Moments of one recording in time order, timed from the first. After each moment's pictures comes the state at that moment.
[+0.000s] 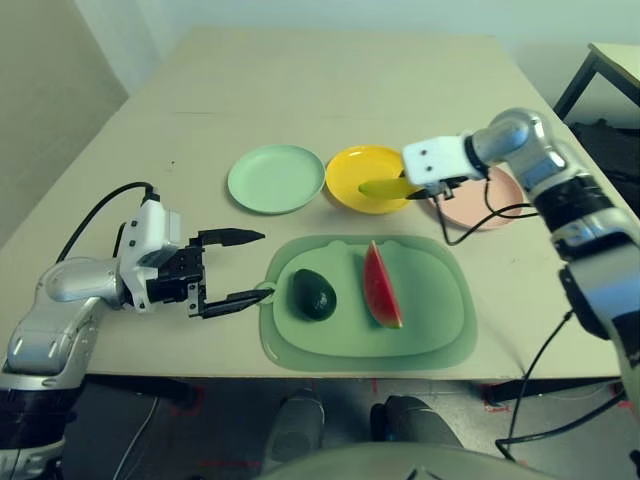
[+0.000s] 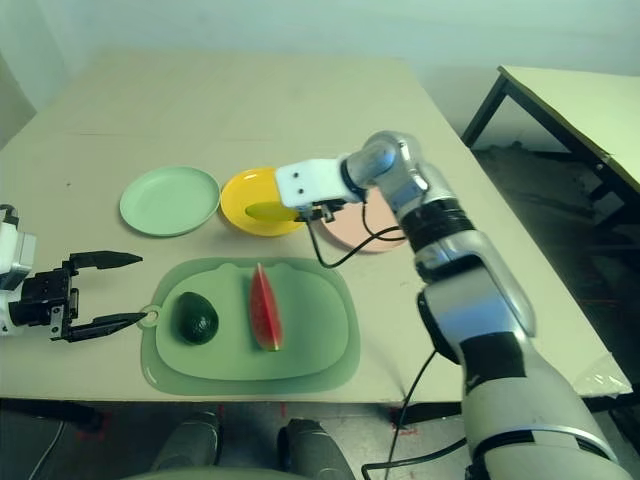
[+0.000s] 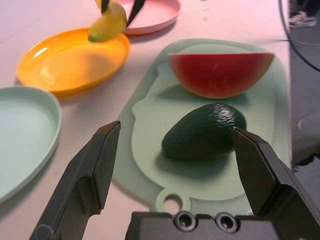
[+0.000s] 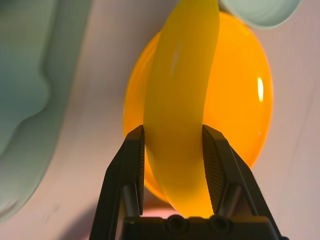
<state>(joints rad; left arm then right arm) 0.01 0.88 0.23 -0.23 -0.55 0.17 -1.21 -1.20 -0.41 0.51 1.06 -0.39 -0.43 1.08</state>
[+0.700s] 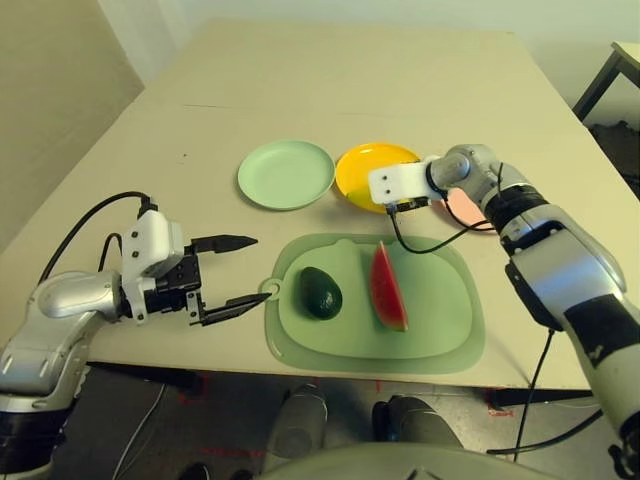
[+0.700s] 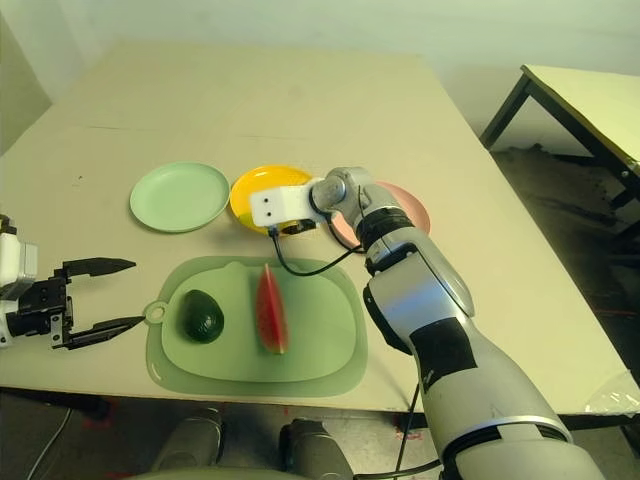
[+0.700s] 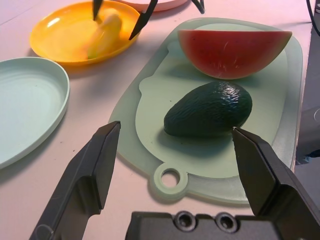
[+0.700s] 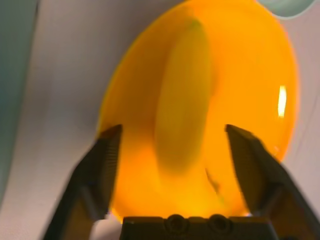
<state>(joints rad) 0.08 0.89 0.26 -0.27 -0.51 0.16 -1.17 -1.24 -0.32 0.53 1.27 -0.54 -0.48 0.86</state>
